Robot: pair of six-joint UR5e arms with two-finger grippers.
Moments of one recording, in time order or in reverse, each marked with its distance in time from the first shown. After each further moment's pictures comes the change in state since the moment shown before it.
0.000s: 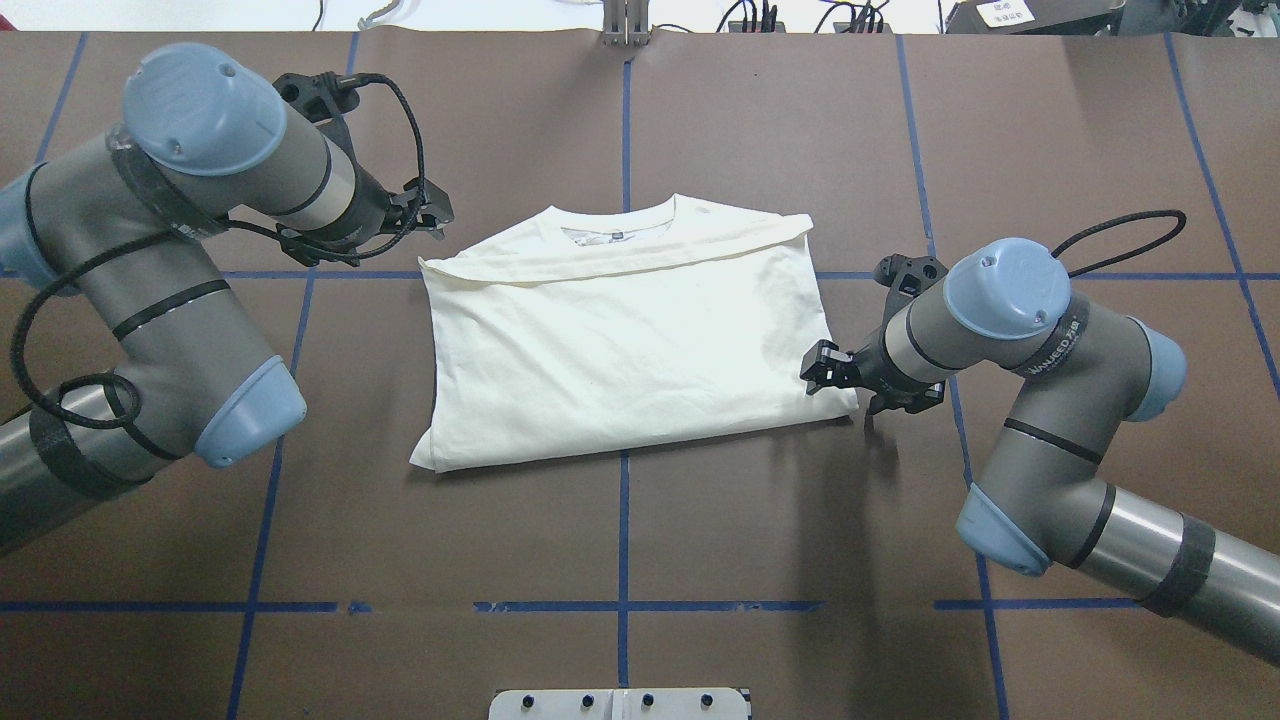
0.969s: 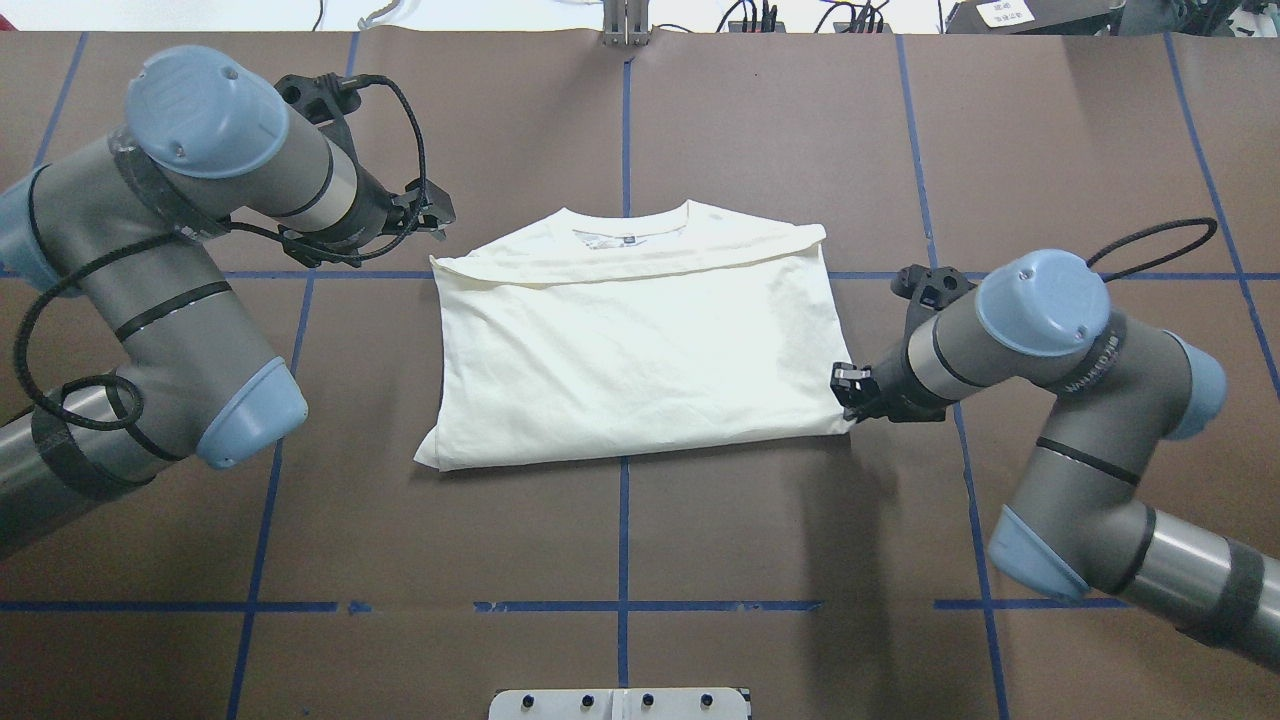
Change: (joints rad) left arm 0.002 -0.001 0.001 -0.004 0.003 -0.003; right arm -0.025 -0.097 0.125 0.002 0.010 0.003
